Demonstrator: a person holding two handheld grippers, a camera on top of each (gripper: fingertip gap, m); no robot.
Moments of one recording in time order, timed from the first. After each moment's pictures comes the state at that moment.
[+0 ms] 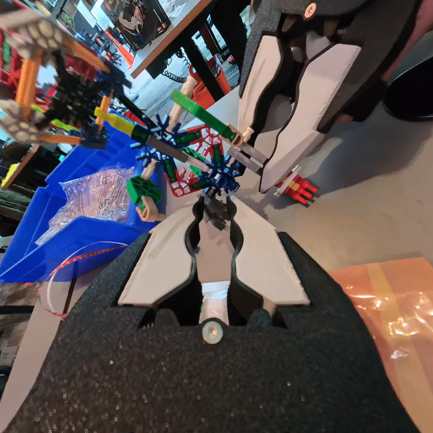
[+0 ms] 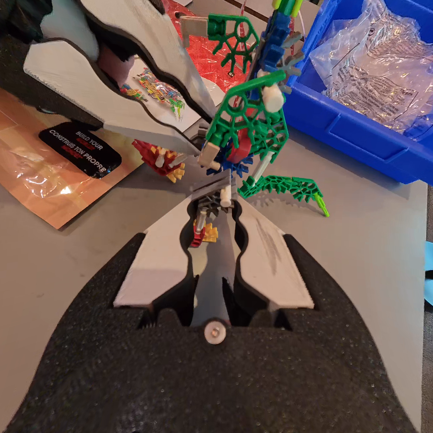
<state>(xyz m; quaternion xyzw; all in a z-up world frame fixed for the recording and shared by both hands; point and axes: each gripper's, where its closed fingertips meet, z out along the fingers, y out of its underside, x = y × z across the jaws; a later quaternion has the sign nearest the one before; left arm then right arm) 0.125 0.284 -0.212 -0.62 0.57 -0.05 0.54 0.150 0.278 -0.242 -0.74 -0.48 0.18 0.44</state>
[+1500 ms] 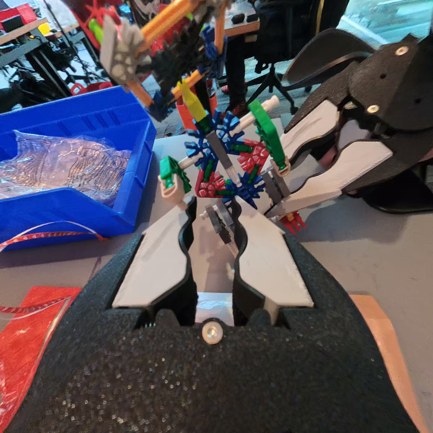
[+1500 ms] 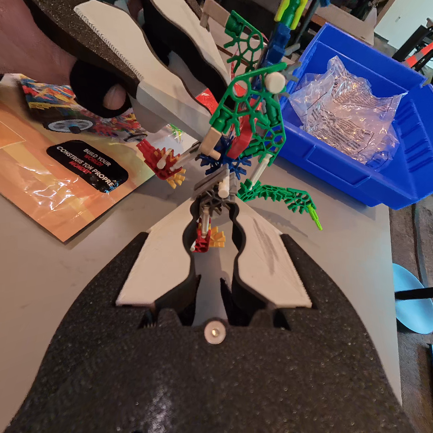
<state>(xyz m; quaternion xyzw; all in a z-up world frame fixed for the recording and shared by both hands) 0.126 0.302 -0.192 -0.70 0.45 -0.21 0.52 0.148 0.280 -0.225 -0.70 -0.48 0.17 0.50</state>
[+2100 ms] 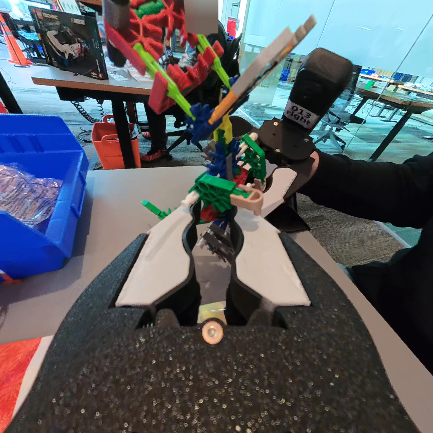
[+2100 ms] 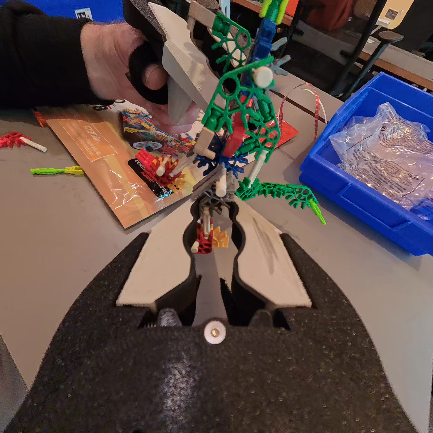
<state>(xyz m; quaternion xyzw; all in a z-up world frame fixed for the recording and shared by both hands) 0.129 0.262 -0.150 -0.63 0.44 -0.43 0.47 0.140 0.249 -0.202 -0.63 -0.55 0.27 0.48</state>
